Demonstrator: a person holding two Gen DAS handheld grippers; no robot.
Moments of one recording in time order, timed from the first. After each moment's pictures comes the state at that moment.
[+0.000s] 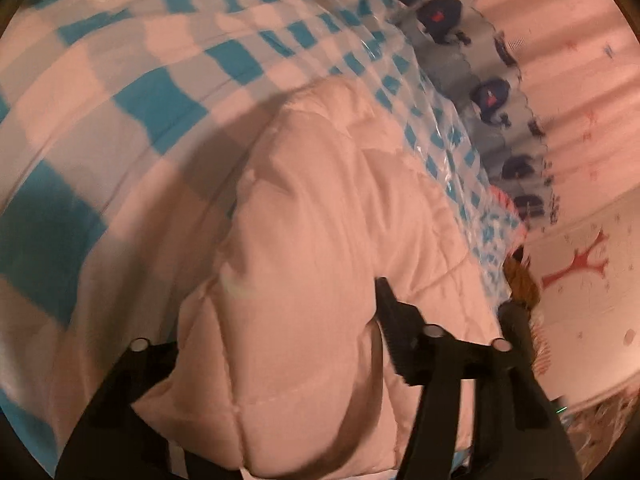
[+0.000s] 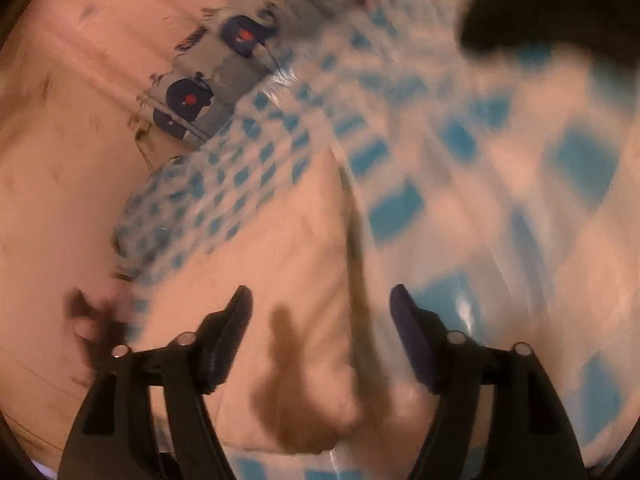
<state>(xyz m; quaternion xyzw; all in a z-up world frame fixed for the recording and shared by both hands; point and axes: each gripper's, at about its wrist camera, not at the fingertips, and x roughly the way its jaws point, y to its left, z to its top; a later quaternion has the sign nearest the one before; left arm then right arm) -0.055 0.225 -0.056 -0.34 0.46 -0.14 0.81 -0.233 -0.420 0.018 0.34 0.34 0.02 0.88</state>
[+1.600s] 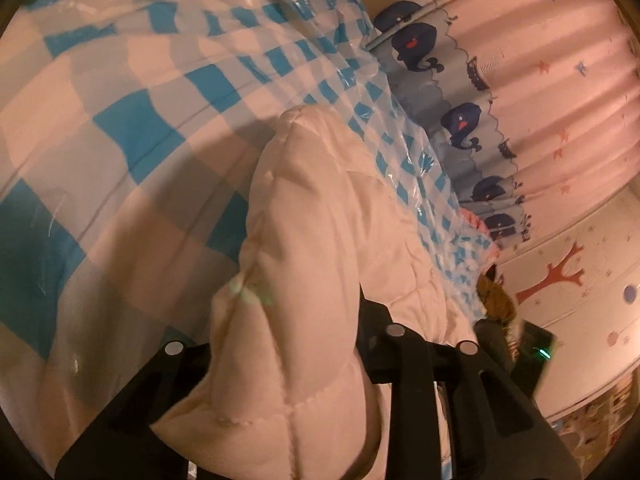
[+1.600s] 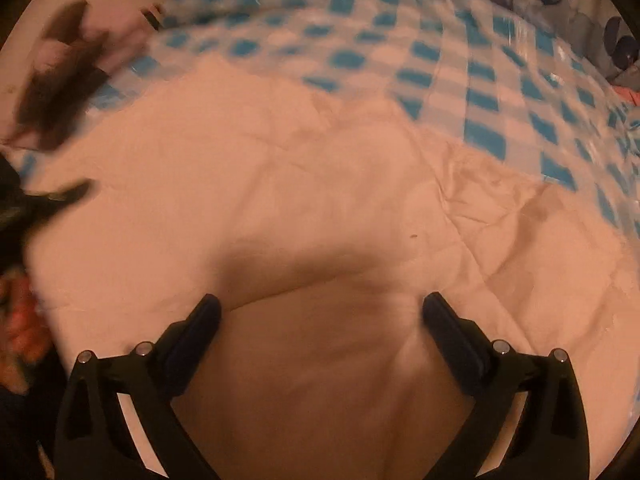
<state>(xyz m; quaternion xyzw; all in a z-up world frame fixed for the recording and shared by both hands) -0.052 0.236 -0.060 -0.39 0.40 -0.16 0.81 -0.105 -0.164 -0.018 -0.04 0.48 0.18 0.86</state>
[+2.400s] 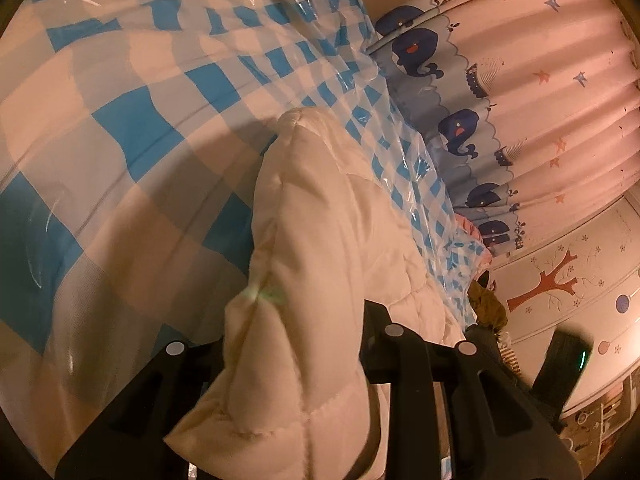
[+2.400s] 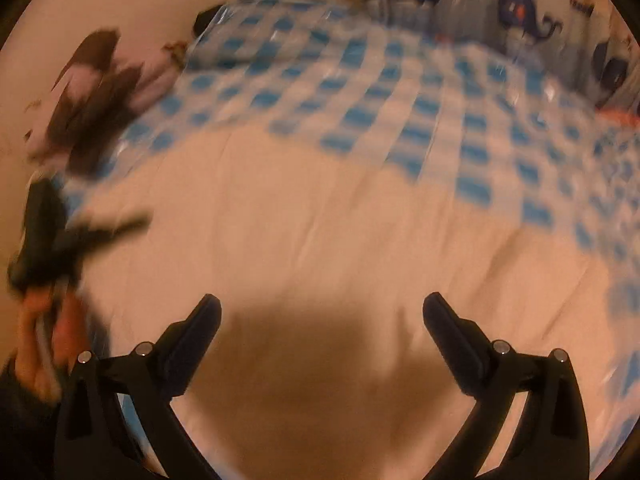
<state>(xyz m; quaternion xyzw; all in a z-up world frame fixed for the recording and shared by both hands) -0.059 0.233 -0.055 -0.40 0.39 -0.16 0.81 -0.092 -0.148 0.035 -0.03 0.44 0.15 0.89</state>
